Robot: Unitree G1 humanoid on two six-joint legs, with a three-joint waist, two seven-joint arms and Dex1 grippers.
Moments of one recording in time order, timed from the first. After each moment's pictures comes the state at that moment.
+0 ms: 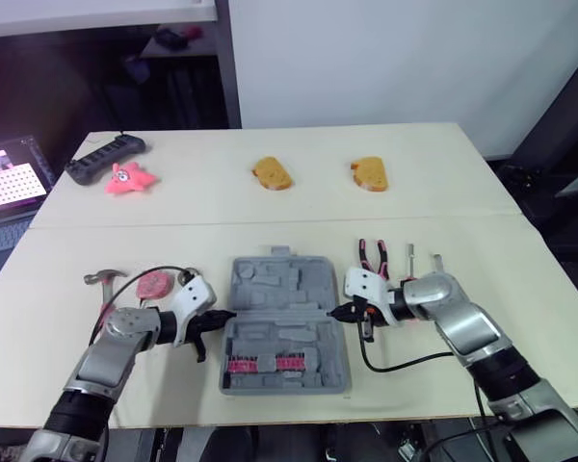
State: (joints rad) left arm -0.15 0.58 -0.10 0.06 -0.14 0.33 -1.00; right arm -0.40 -0.62 0.31 0.00 -0.01 0.47 1.15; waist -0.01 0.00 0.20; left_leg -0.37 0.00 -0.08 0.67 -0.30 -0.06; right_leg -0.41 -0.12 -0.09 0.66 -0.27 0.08
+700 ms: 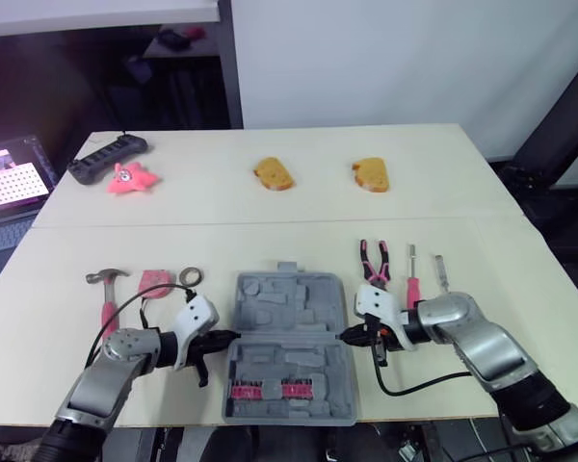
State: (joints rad) left arm 0.01 0.61 -0.12 -0.12 -0.18 0.41 -0.98; right arm -0.25 -0.71 0.30 -0.20 0.10 0.63 1.15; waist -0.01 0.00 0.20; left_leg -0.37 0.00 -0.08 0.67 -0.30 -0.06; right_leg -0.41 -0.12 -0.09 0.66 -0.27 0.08
